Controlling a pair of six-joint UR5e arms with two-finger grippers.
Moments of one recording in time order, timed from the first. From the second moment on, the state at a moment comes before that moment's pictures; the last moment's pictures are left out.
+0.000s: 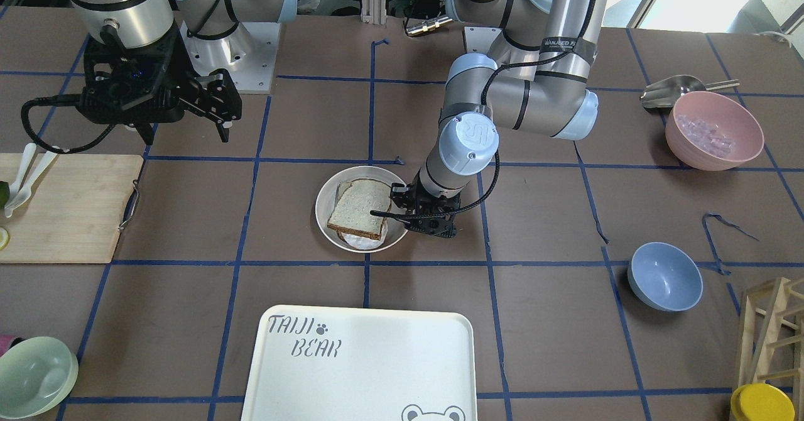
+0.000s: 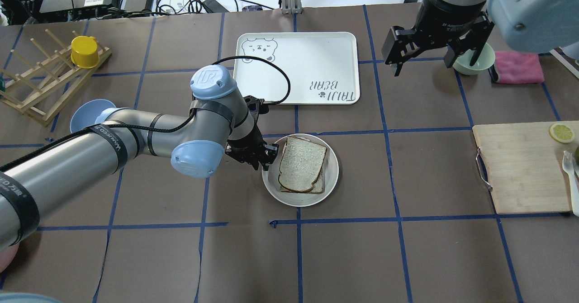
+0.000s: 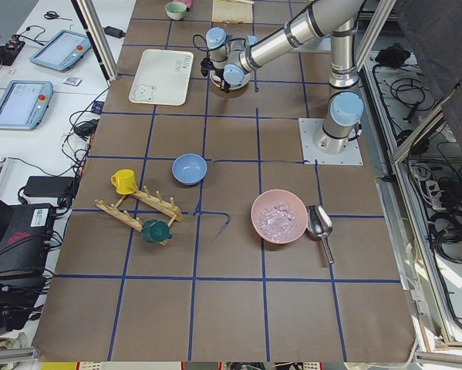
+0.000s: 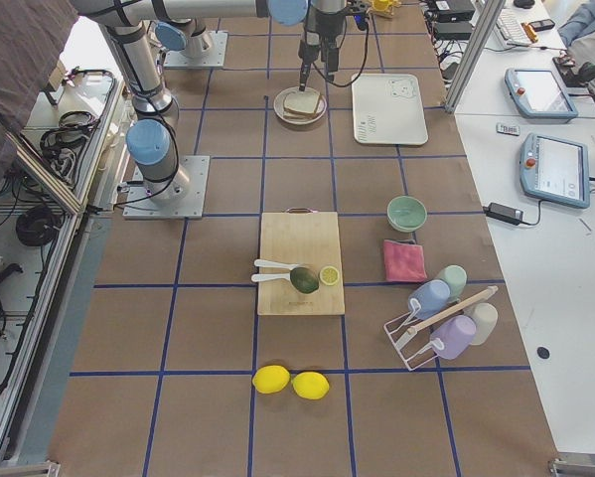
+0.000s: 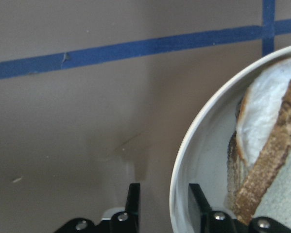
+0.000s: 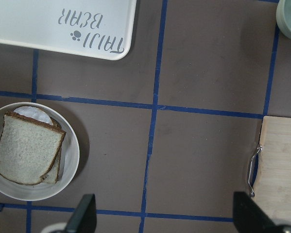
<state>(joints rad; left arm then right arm) -1.78 -1.92 -1.96 -0.95 1.39 -0.04 1.62 -1.54 1.52 -1.60 -1.62 -0.06</state>
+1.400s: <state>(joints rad) -1.65 -1.90 -1.73 -1.14 1.25 -0.06 1.62 -1.53 1.53 -1.59 -1.61 -0.06</state>
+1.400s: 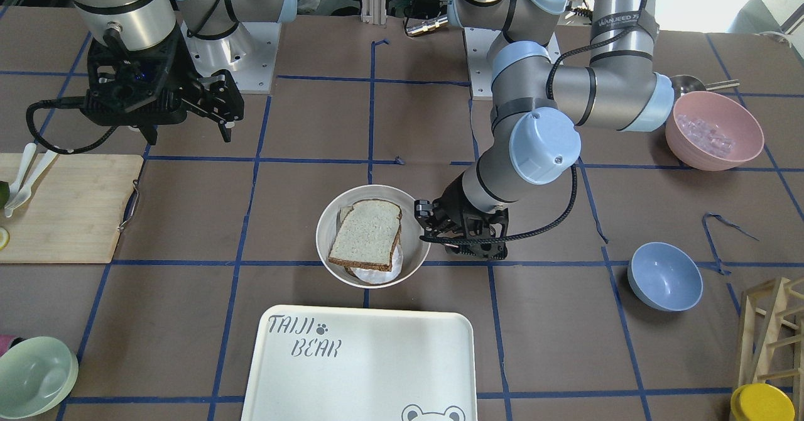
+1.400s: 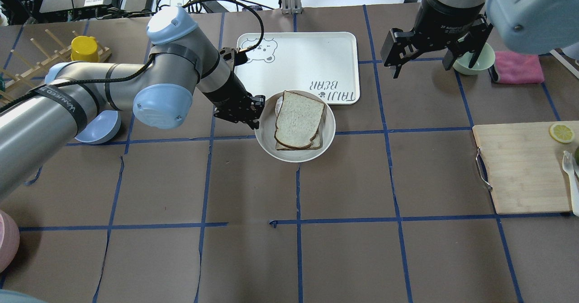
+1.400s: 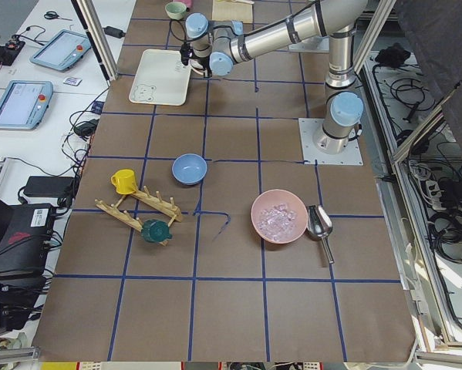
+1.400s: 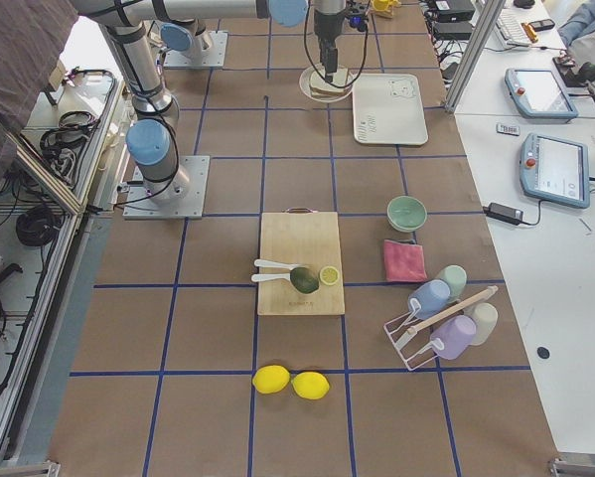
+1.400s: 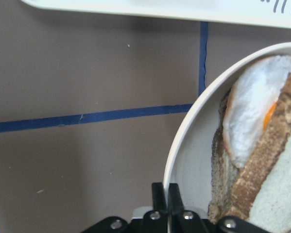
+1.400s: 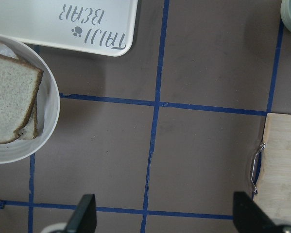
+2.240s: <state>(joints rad) -1.63 -2.22 -1.33 -1.15 1.25 -0.08 1.62 -1.53 1.53 -1.59 -1.61 -0.05</state>
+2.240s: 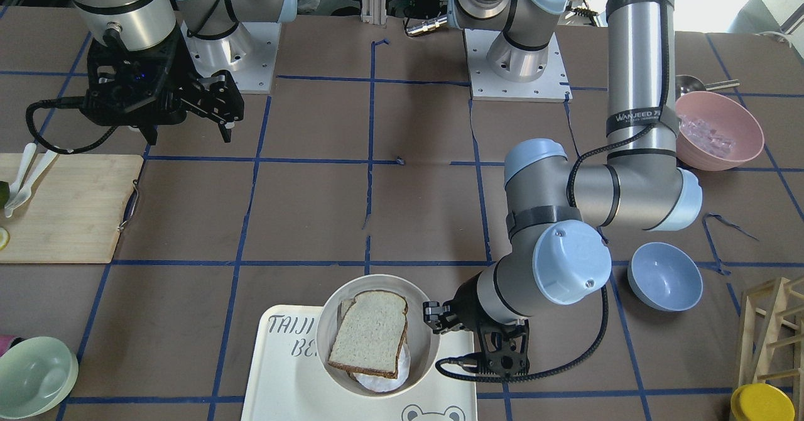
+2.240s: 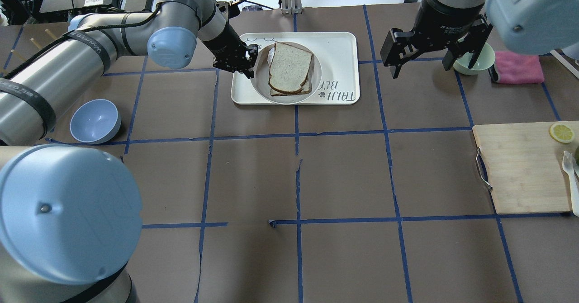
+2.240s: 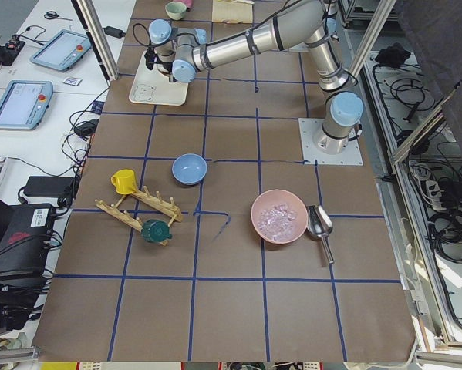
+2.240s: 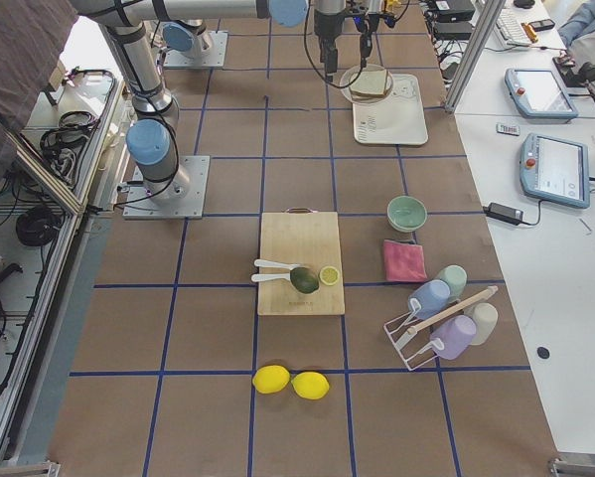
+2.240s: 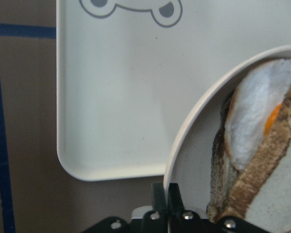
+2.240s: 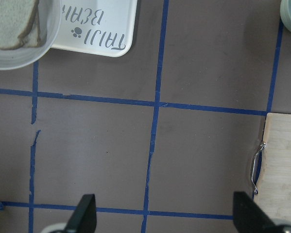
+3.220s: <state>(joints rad) -1.63 -2.39 -1.16 -1.14 1.22 -0.11 1.62 -1.53 1.53 -1.59 -1.61 -0.05</state>
